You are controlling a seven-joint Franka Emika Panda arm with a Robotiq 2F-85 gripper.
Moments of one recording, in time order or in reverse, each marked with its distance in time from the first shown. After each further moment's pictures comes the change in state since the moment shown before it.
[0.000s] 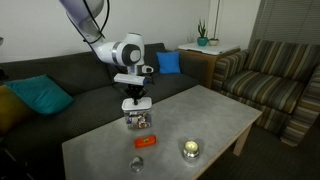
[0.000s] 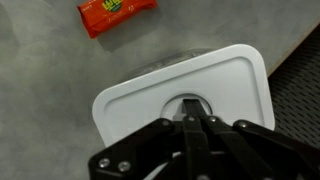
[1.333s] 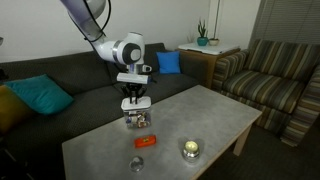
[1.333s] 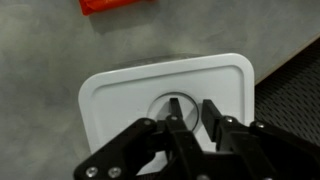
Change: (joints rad) arm -0.028 0.021 0.059 0.048 -0.013 -0.066 -0.229
